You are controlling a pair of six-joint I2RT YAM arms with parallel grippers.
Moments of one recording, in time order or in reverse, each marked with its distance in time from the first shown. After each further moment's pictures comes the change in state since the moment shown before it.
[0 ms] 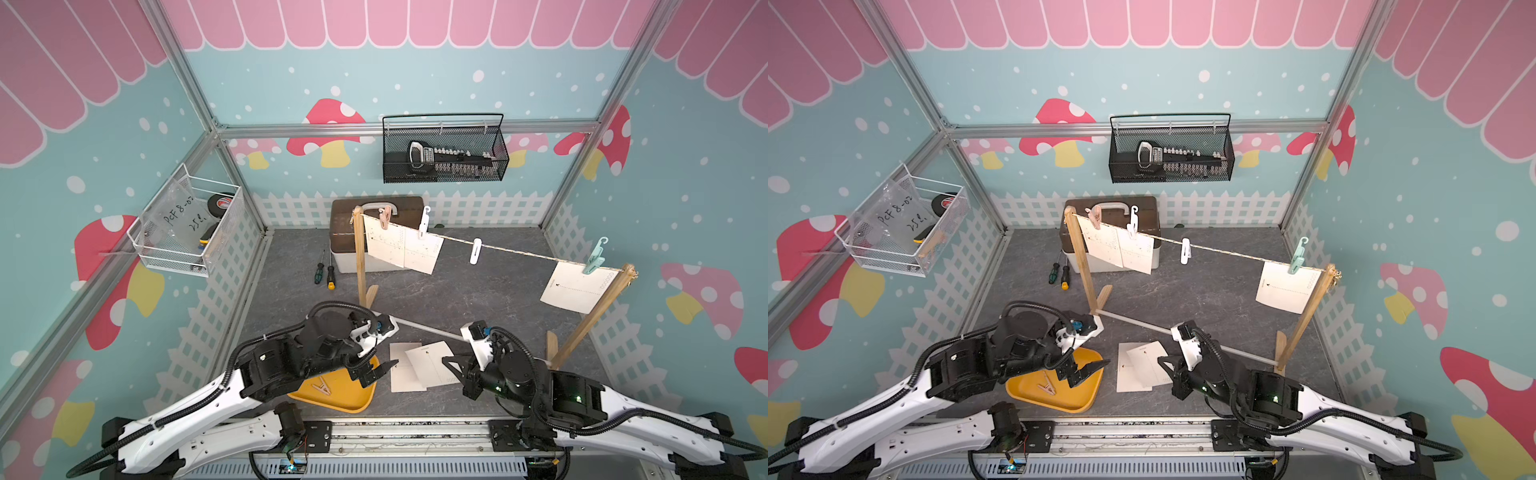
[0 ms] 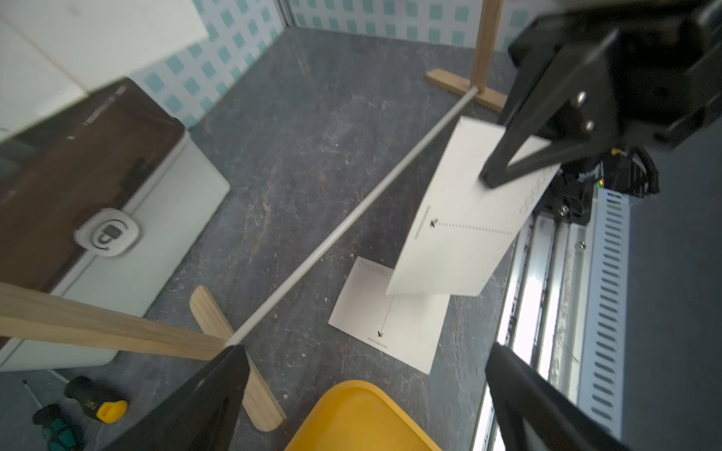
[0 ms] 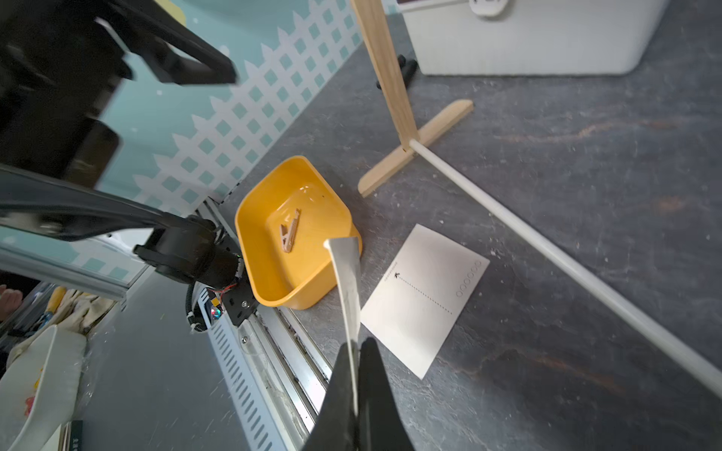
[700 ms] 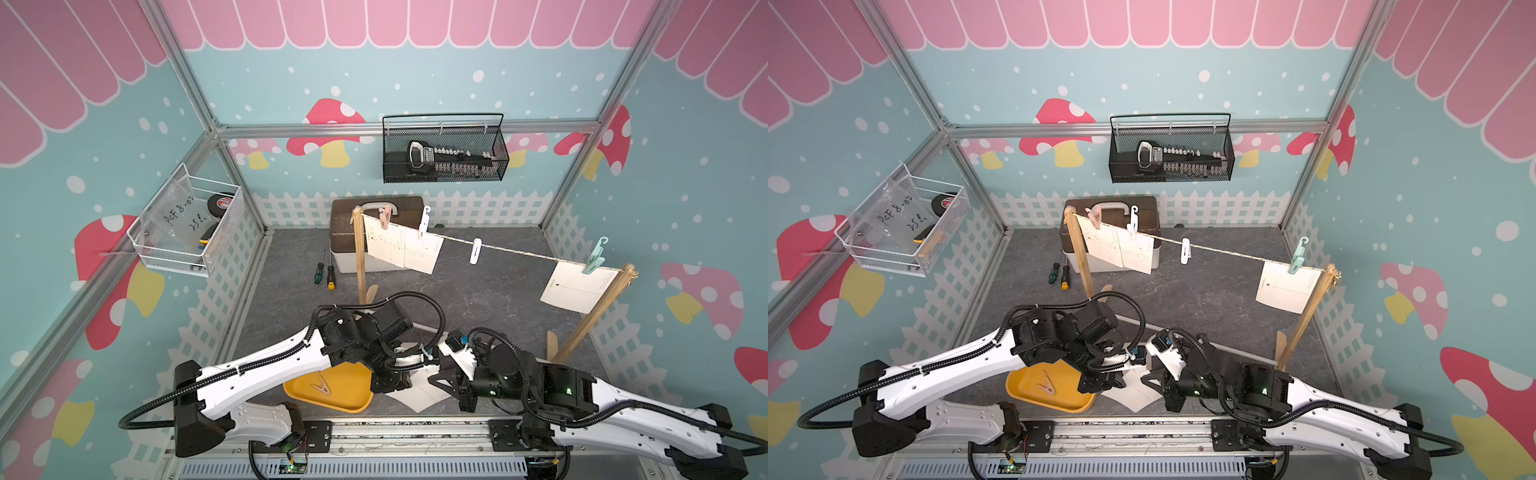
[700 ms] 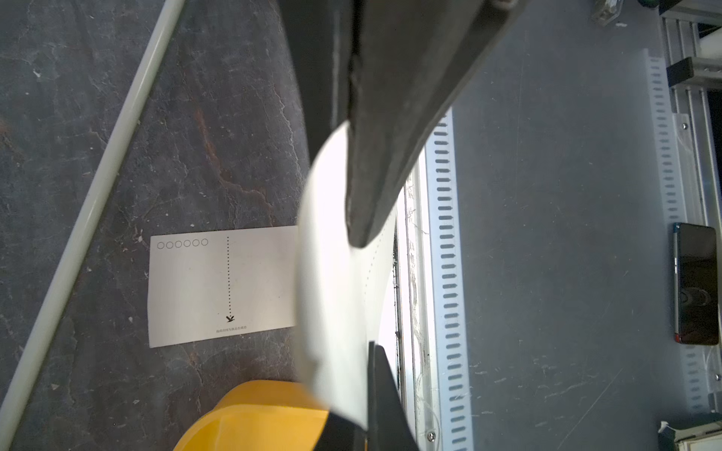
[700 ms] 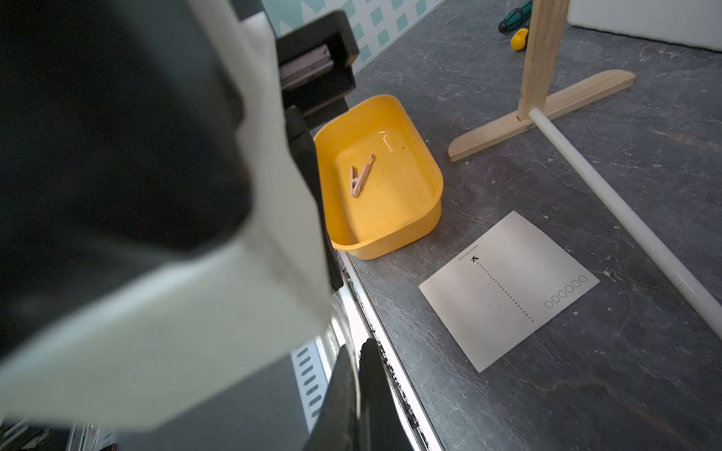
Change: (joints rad) left arm -0.037 0.526 0.305 -0.430 0.472 0.232; right arm -0.004 0.105 0.121 -0.009 -0.332 -0.248
